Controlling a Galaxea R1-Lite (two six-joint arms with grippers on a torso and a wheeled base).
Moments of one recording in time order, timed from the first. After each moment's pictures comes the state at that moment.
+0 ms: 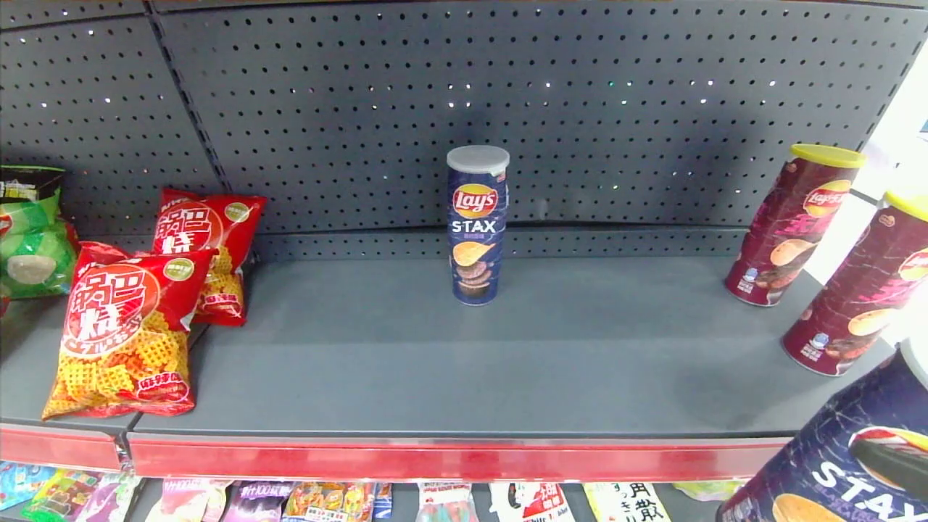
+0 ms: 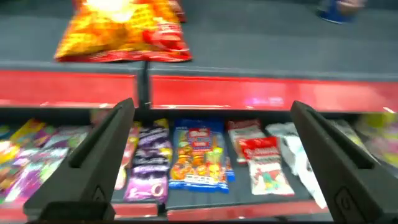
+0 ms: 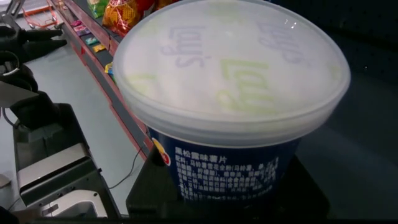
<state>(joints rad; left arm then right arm) 0.07 0.09 0.00 -0.06 -0.11 -0.10 0.15 0.80 -0.29 -0.48 0.76 -0.05</state>
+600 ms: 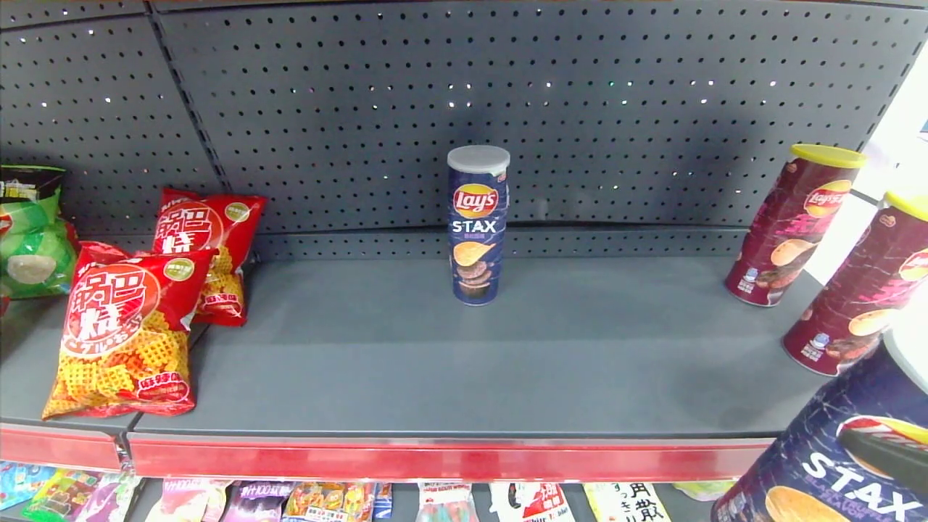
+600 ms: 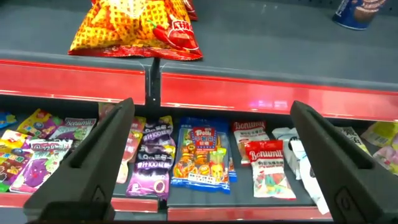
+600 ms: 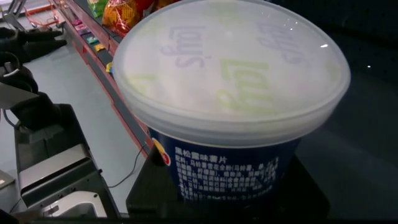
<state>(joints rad) 0.08 0.10 0.00 -0.06 -0.11 -0.11 0.16 0.83 -0.32 -0.48 0.76 -0.05</state>
